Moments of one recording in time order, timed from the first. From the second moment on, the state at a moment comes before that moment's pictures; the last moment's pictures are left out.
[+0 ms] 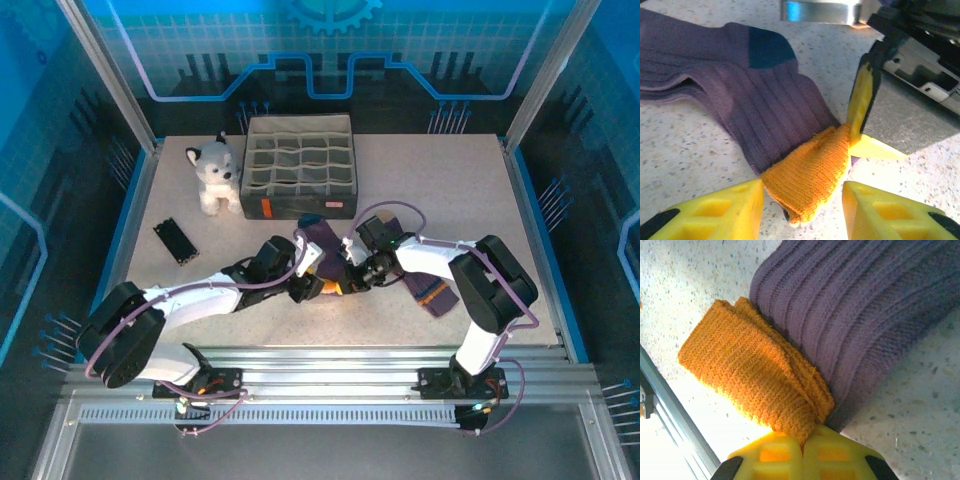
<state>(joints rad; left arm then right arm) -0.68 1.38 0.60 0.02 0.21 -0.06 0.58 1.74 0.91 -0.41 -0.58 0.27</state>
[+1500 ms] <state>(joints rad) -0.70 1.54 0.47 0.33 0.44 0.15 0.58 1.74 0.93 -0.59 -0.65 0.17</state>
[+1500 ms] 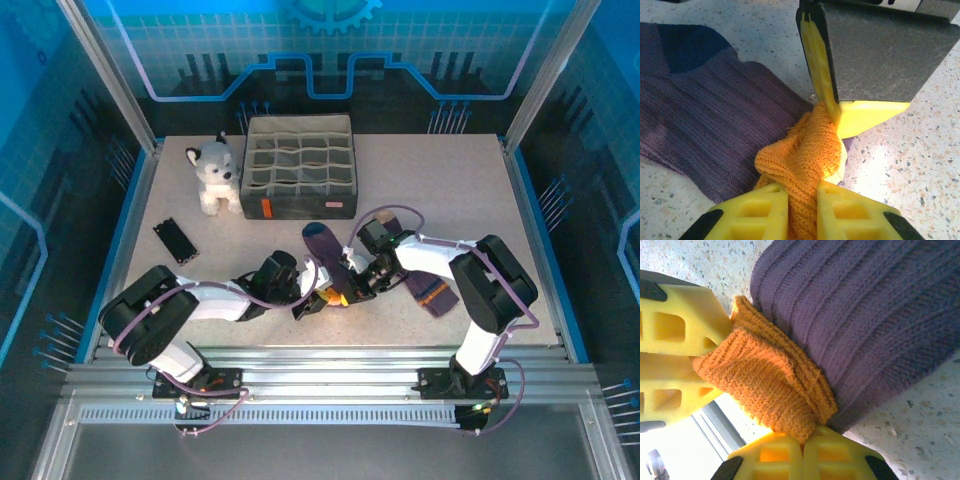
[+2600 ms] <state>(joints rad) -0.70 1.51 0.47 0.26 0.48 0.44 0.58 1.74 0.93 -0.62 -0.63 0.11</state>
